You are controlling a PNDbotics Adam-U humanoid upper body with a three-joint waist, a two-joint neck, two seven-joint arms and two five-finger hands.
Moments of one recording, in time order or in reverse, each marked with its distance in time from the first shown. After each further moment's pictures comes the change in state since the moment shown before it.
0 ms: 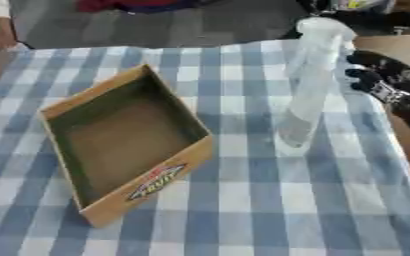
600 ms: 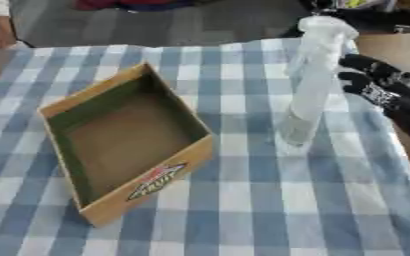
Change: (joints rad) left arm -0.002 0.000 0.000 0.000 0.000 0.000 0.000; right arm -0.015 0.017 0.005 0.017 0.015 0.003 0.000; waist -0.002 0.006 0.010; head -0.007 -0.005
